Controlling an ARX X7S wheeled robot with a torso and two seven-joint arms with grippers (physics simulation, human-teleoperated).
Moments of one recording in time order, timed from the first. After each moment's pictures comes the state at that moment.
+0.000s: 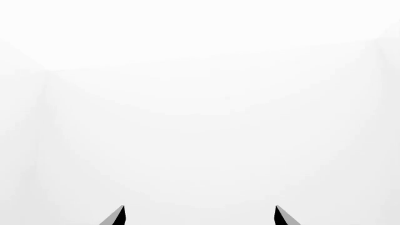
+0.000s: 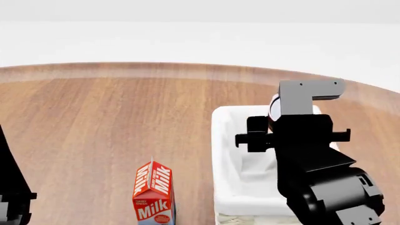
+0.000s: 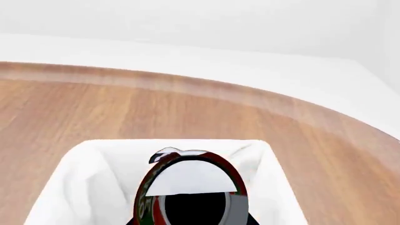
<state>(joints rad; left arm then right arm) -0.34 -0.85 0.60 0.86 -0.36 -0.10 -0.95 1.11 0.39 -0.84 0.68 0.94 0.47 0.38</state>
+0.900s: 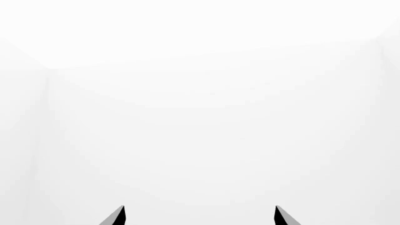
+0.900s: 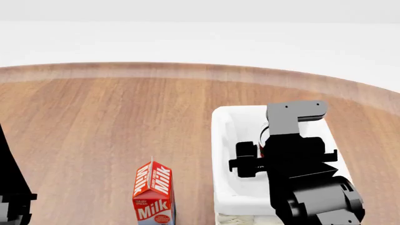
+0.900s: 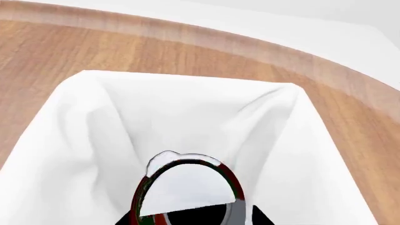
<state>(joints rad) -0.33 -0.85 0.59 0.85 -0.36 -0.09 -0.94 1.10 0.31 -0.89 0.85 0.92 0.51 0.30</state>
